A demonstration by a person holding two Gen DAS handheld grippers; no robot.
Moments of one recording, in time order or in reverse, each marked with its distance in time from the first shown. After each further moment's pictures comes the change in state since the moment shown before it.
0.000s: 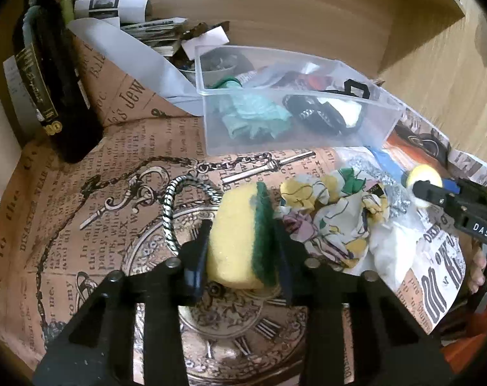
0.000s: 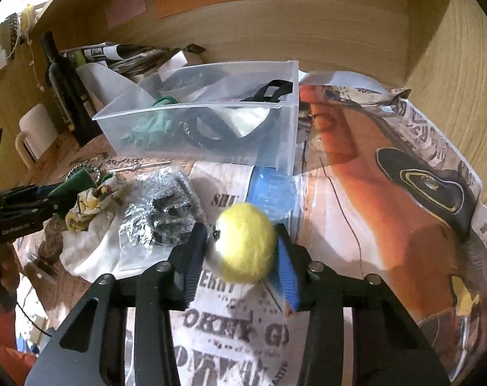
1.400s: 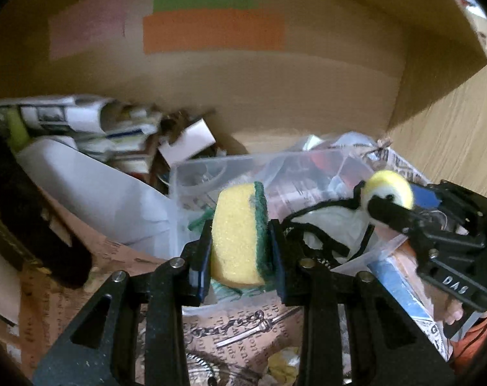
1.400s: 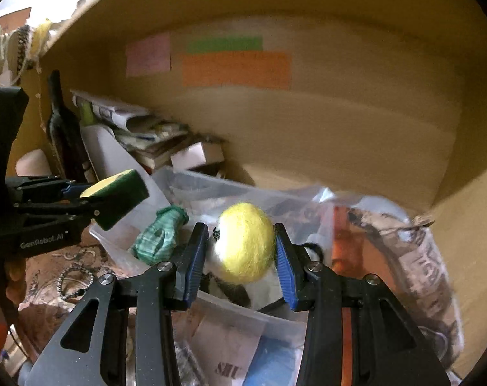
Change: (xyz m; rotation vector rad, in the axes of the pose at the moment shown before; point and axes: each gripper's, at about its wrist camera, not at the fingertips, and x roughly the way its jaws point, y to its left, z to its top) left arm 0.030 -0.016 0.132 0.038 -0.129 0.011; right arm 0.031 0.028 0.124 -0.169 -0.190 0.012
